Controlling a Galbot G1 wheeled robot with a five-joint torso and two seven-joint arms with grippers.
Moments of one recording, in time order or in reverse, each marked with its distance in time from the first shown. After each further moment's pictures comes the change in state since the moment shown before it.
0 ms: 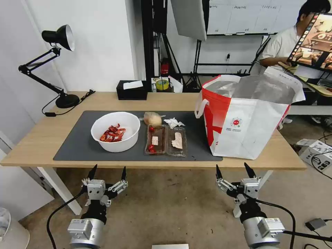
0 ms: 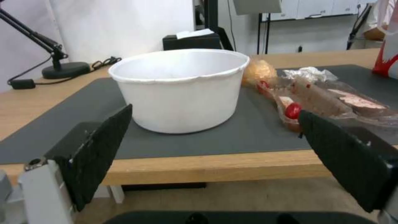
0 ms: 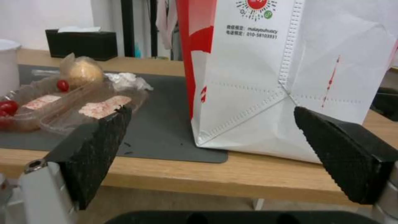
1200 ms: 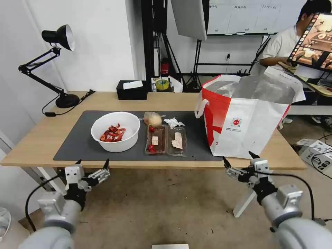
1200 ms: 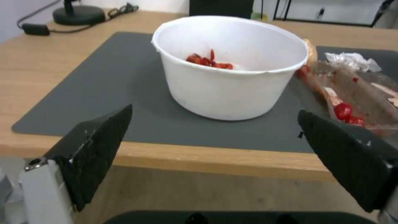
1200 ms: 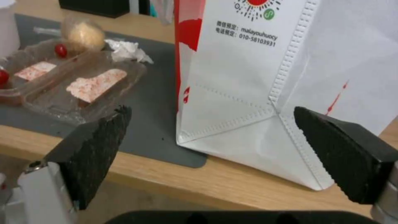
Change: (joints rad) left arm -0.148 0.214 -0.215 -0.121 -0.455 0.529 -0.106; right arm 0.194 -0.376 0.171 0.090 0.357 -0.511 -0.022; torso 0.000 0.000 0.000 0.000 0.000
